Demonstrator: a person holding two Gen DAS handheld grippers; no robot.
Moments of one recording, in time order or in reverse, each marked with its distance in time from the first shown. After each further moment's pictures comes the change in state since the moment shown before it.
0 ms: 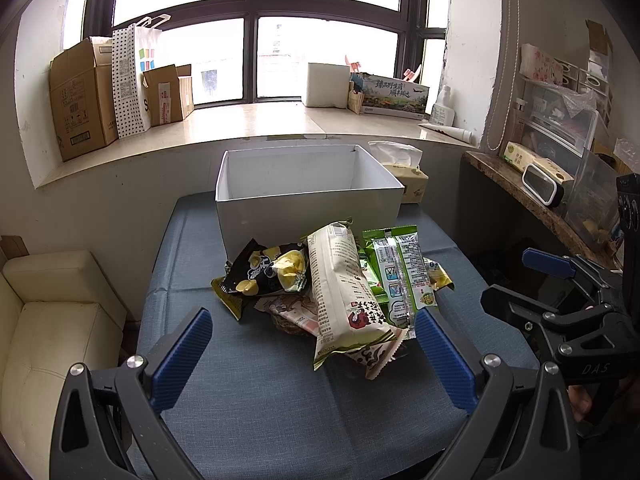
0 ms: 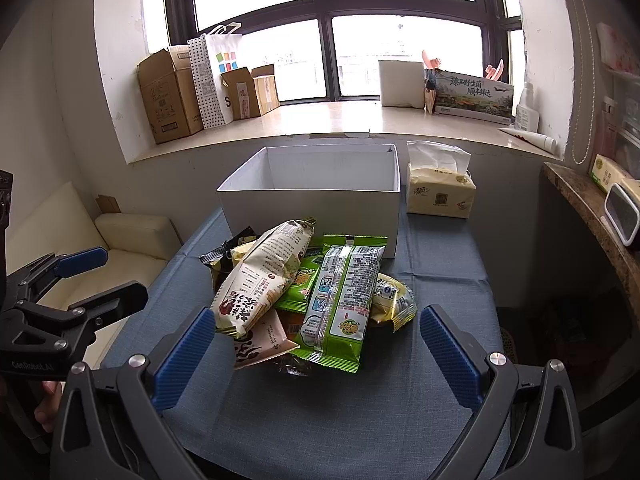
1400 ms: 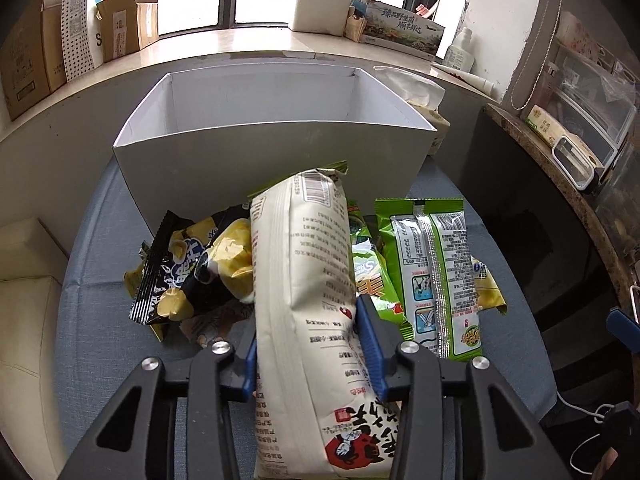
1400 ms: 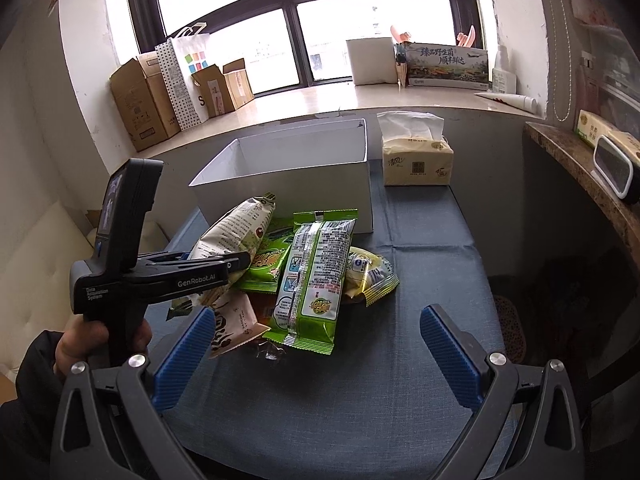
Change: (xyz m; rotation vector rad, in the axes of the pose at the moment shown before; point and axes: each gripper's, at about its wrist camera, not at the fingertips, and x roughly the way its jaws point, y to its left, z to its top) left arm 0.160 -0.016 0.022 -0.039 0.240 -0.075; right arm 0.009 -0.033 -0.016 0.111 0.043 -0.006
